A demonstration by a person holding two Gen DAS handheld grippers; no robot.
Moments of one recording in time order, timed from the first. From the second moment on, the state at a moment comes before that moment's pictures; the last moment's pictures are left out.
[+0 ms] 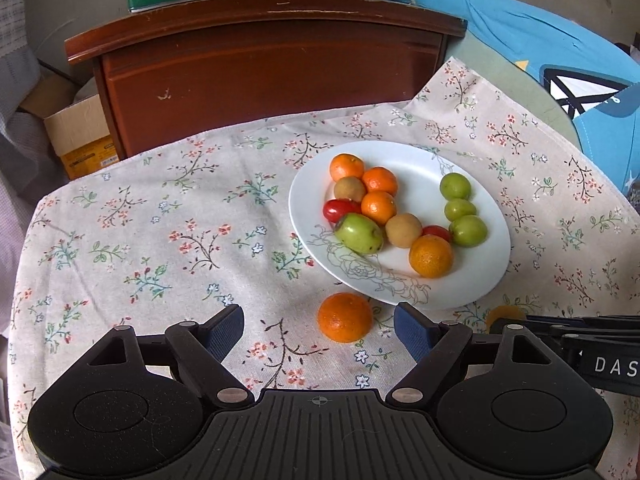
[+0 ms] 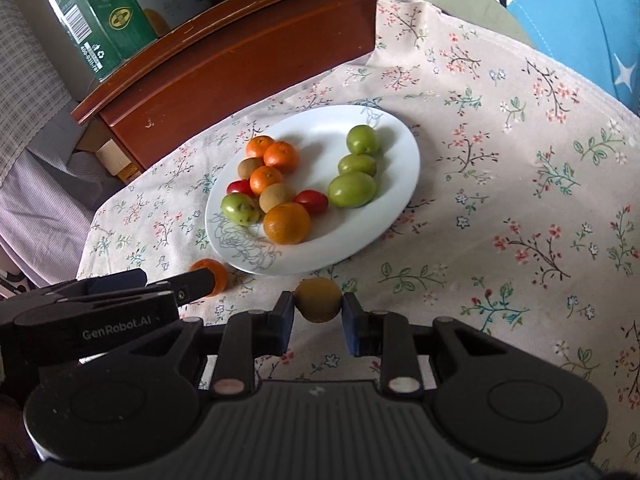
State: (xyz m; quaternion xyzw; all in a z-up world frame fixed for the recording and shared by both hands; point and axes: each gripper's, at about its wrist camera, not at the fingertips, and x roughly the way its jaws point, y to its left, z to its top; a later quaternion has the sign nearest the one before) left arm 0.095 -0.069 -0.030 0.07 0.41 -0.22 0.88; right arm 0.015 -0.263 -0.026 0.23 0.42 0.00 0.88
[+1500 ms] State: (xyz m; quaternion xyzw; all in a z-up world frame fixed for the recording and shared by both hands) left arm 0.082 -0.082 0.033 0.03 0.32 -0.28 0.91; right arm 0.021 -0.295 0.021 0.29 0.31 0.02 0.91
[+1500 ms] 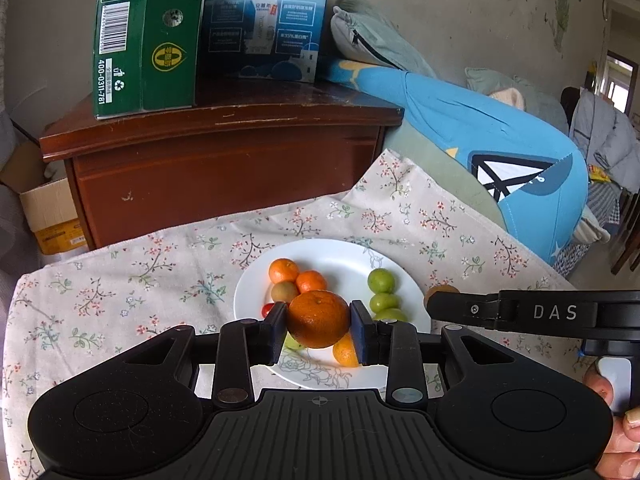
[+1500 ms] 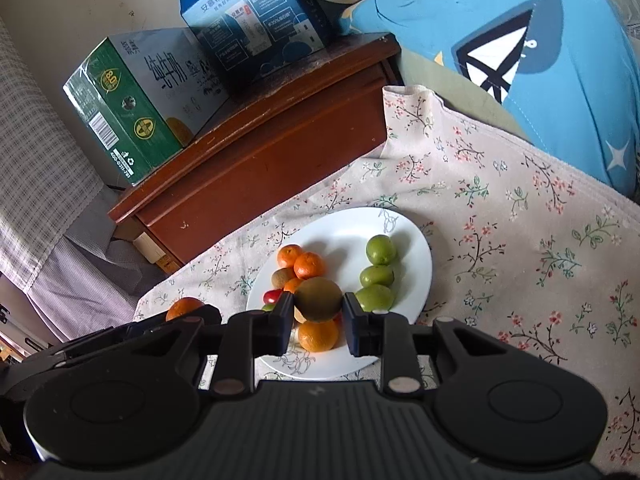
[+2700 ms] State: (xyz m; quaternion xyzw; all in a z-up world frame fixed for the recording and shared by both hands) left arm 0.142 -0.123 -0.014 -0.03 0.35 -0.30 0.89; right arm 0.113 -0.309 -0.005 0.26 0.34 0.04 0.90
